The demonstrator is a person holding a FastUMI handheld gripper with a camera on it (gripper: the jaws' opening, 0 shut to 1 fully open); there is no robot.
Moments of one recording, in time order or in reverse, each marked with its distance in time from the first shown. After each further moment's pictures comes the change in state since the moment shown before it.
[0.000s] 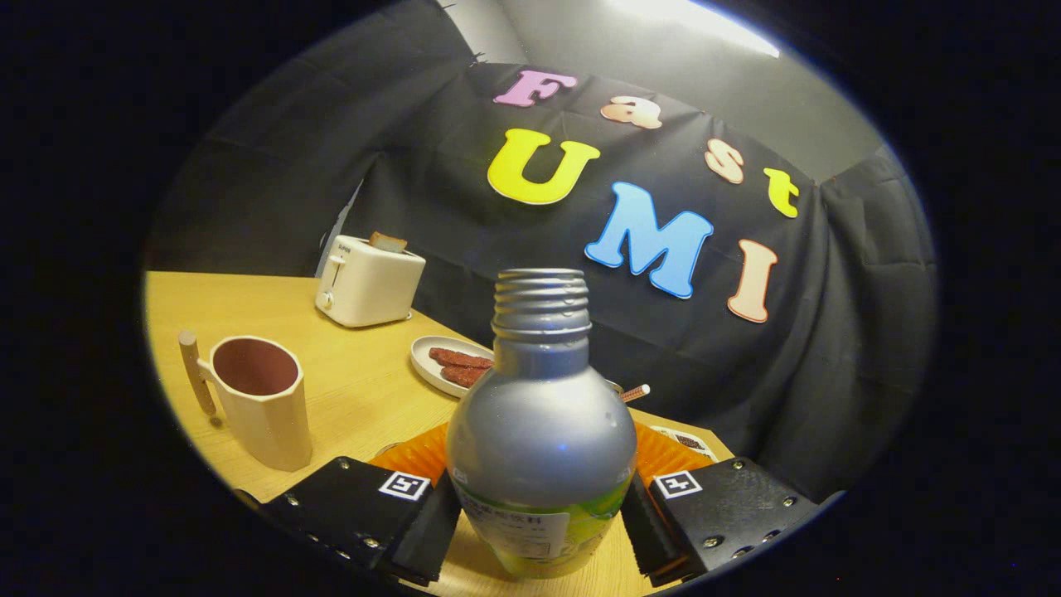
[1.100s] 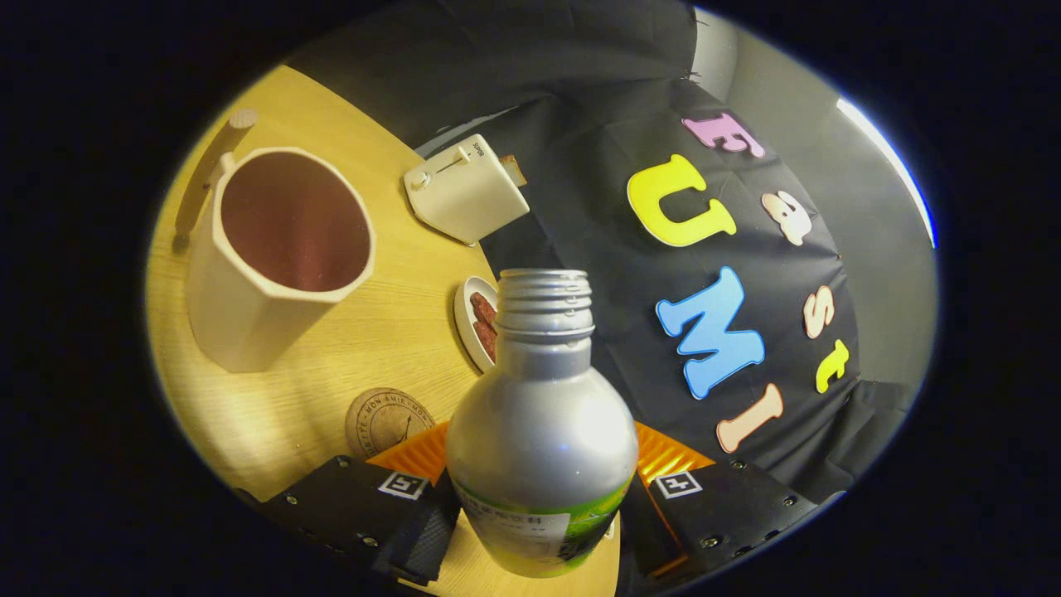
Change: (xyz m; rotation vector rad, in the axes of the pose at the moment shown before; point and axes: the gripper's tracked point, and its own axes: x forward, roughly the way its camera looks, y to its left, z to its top) arm 0.031 0.044 0.001 -0.657 0.000 0.030
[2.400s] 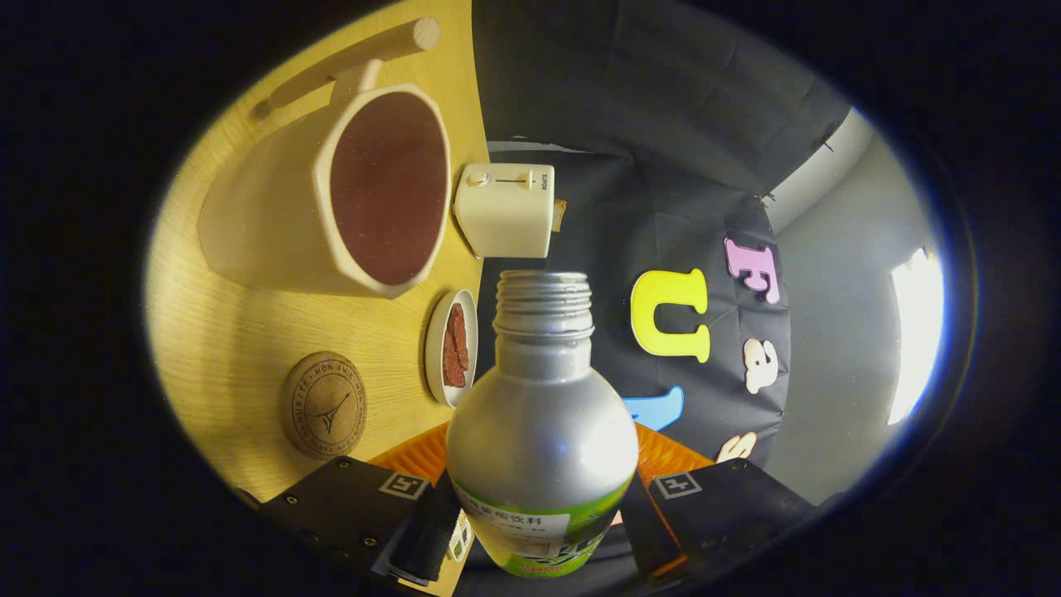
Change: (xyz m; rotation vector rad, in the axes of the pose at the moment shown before) arm -0.009 -0.021 0.043 -0.531 -0.161 -0.159
